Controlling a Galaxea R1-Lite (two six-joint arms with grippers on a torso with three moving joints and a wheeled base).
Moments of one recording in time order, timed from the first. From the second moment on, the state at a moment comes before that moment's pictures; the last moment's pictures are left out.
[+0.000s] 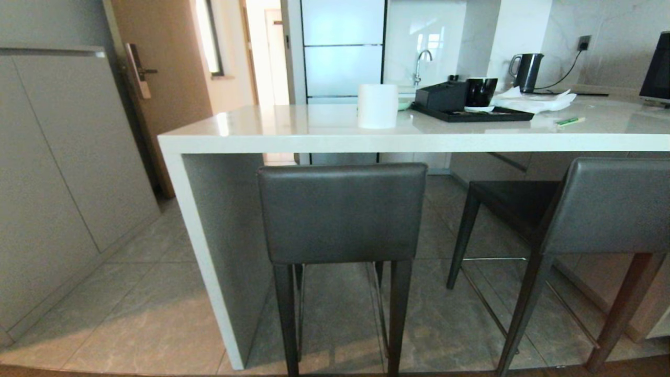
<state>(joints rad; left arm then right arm) 0.00 0.00 0.00 0.00 0.00 0.03 -0.01 0.00 0.00 0.00 0.01 -0.03</state>
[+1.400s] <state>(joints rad) 0.00 0.00 0.00 -0.03 0.00 0.00 -0.01 0.00 0.00 0.00 0.01 -0.05</state>
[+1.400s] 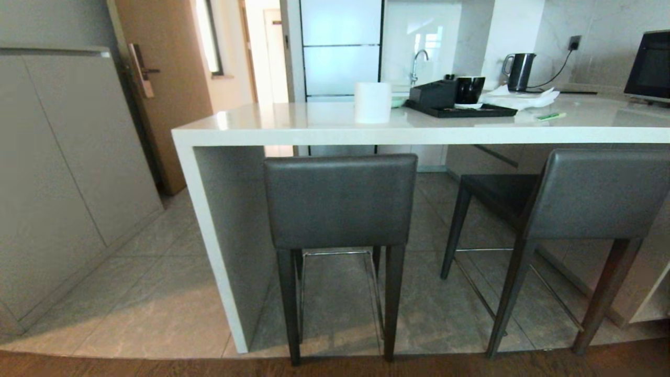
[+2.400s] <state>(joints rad) 0.00 0.00 0.00 -0.03 0.00 0.00 -0.01 0.00 0.00 0.00 0.01 -0.05</state>
